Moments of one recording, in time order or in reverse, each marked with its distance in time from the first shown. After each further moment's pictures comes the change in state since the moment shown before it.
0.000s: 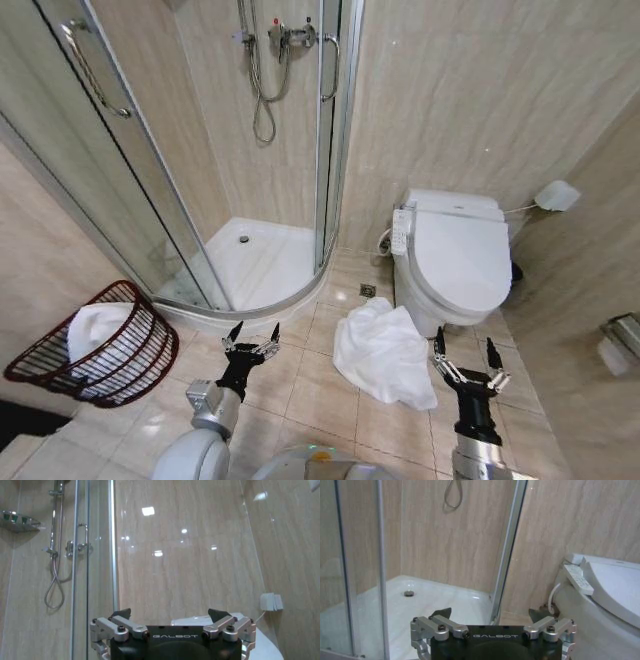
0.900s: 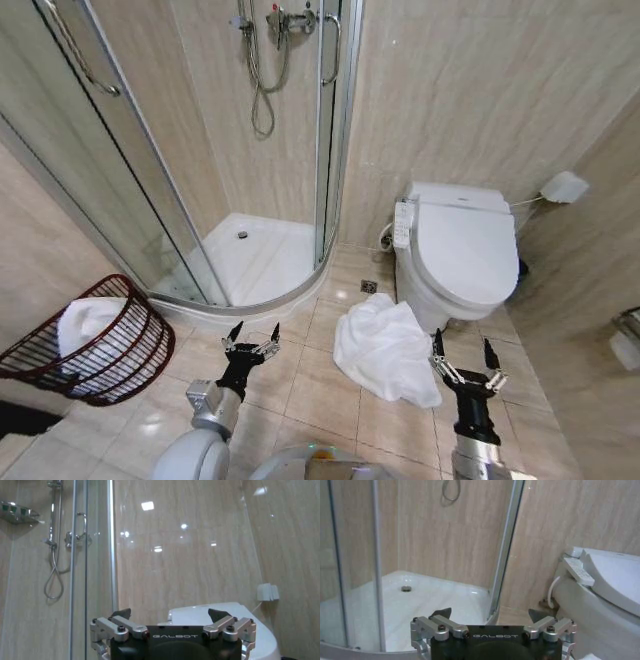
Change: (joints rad) left arm 0.000 0.000 0.000 0.000 0.000 0.000 0.000; right arm 0.004 -0.010 0.012 -0.018 0.016 -0.005 -0.016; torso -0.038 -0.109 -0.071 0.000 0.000
